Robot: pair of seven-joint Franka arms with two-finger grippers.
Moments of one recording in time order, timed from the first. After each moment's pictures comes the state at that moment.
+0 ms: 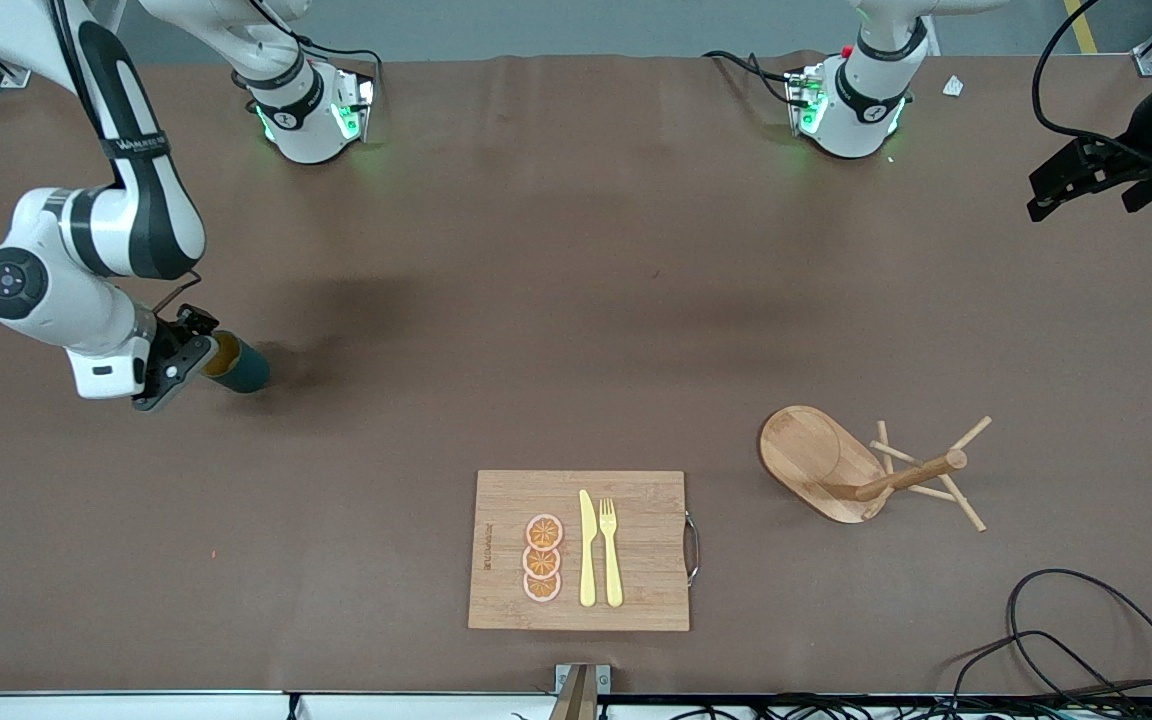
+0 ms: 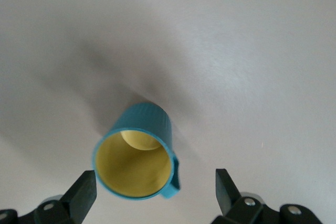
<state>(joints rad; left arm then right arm) -0.02 -0.12 -0.06 -1.62 0.03 1.48 -0.15 0.01 0.17 -0.07 -2.13 -0.11 2.20 -0.78</state>
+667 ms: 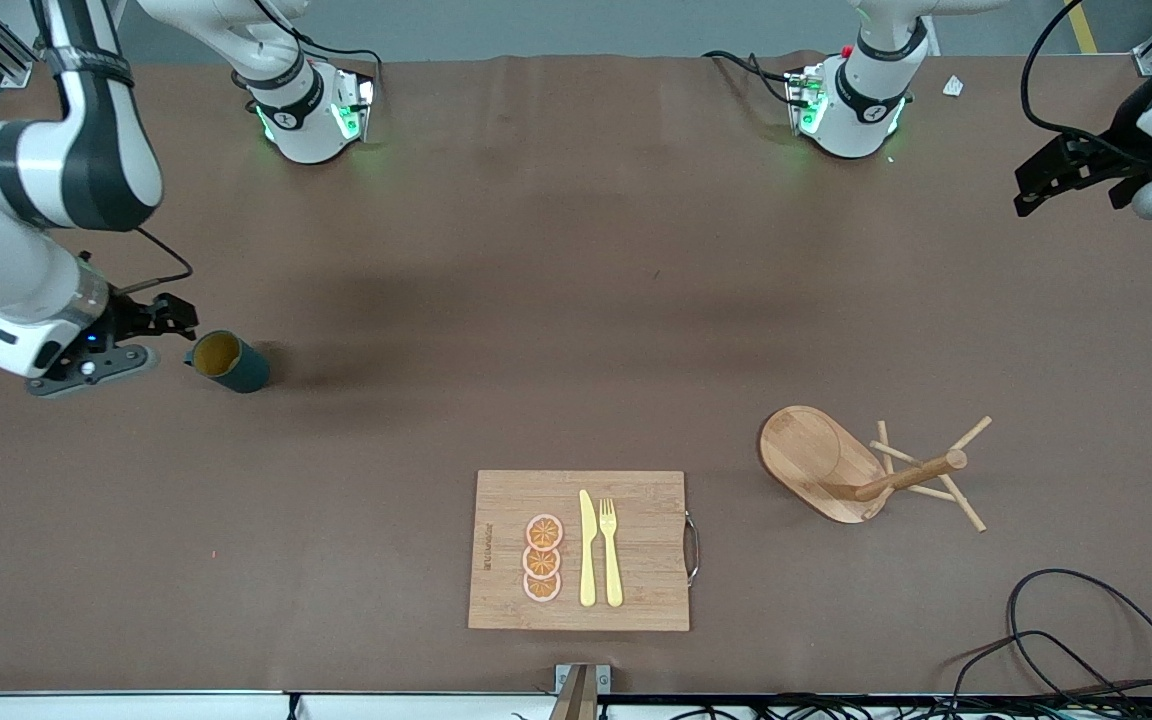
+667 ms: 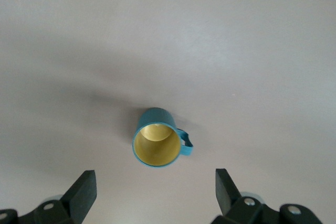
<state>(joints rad) -0.03 -0.12 -0.09 -1.62 0.03 1.47 -0.15 0.04 0.07 -0.07 -1.91 -0.10 1.92 -0.31</state>
